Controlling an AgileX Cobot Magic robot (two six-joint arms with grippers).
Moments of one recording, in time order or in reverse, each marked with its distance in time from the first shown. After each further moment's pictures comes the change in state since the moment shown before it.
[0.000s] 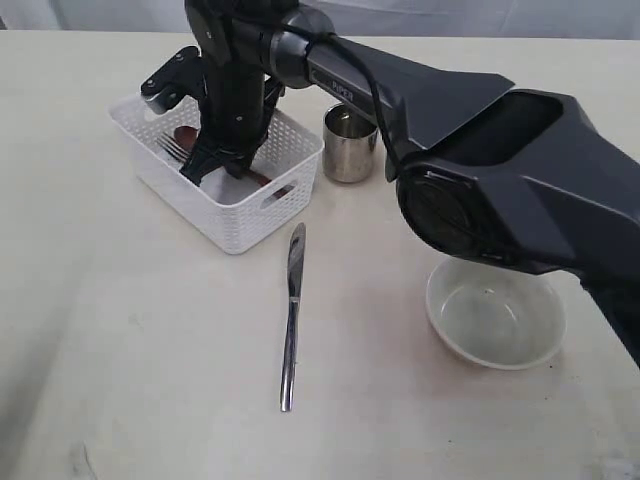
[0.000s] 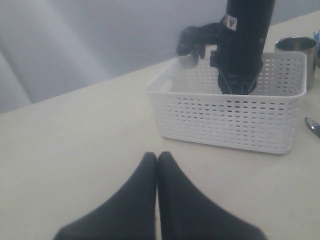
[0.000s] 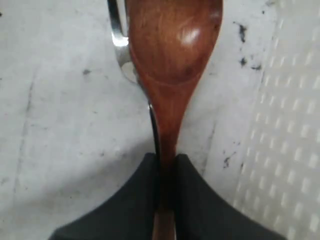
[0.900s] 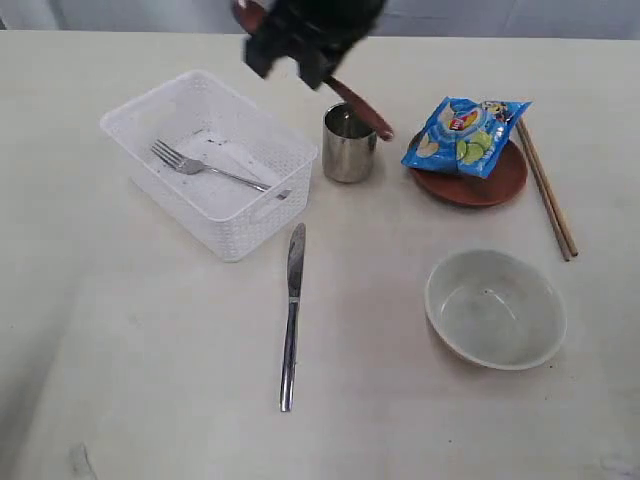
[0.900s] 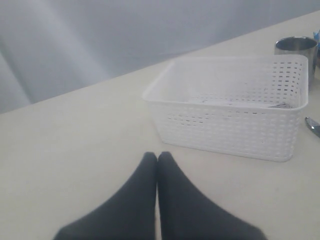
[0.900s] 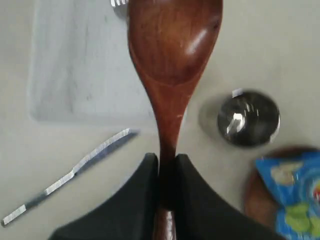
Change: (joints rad) left arm 0.000 0.000 0.000 0.000 0.000 0.000; right arm -0.089 -0.761 0.661 0.016 -0.006 0.068
